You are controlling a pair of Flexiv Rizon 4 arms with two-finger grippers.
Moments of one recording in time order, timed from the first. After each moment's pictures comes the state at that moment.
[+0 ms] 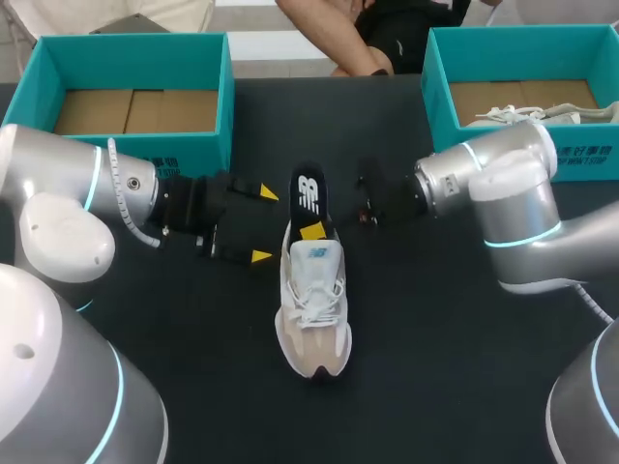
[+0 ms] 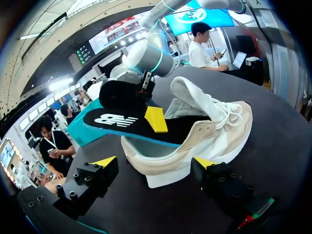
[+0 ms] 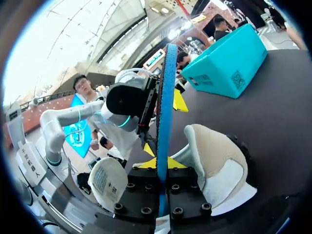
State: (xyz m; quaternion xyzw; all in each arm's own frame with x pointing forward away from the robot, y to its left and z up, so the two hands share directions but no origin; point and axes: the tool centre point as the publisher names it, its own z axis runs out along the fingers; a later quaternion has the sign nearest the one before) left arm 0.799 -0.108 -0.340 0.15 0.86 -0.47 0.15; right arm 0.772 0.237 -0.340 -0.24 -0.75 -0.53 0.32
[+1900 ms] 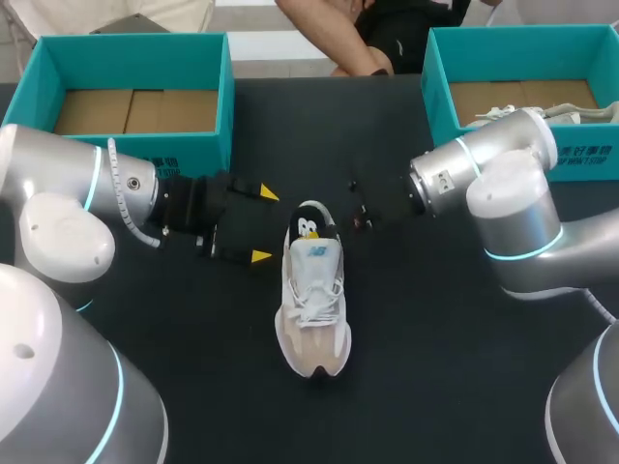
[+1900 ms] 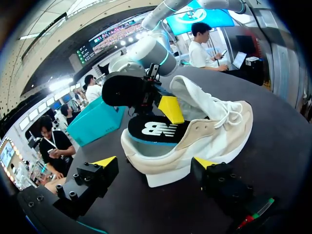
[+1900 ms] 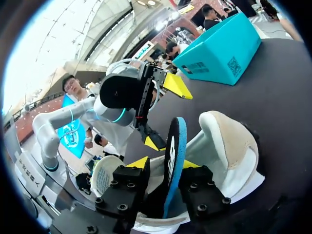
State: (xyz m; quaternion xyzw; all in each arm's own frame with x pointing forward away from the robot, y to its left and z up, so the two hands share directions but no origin) left arm 0.799 -0.108 -0.340 0.15 0.86 -0.47 0.15; right arm 0.764 0.239 -0.336 -0.27 -0.77 -0.48 0.30
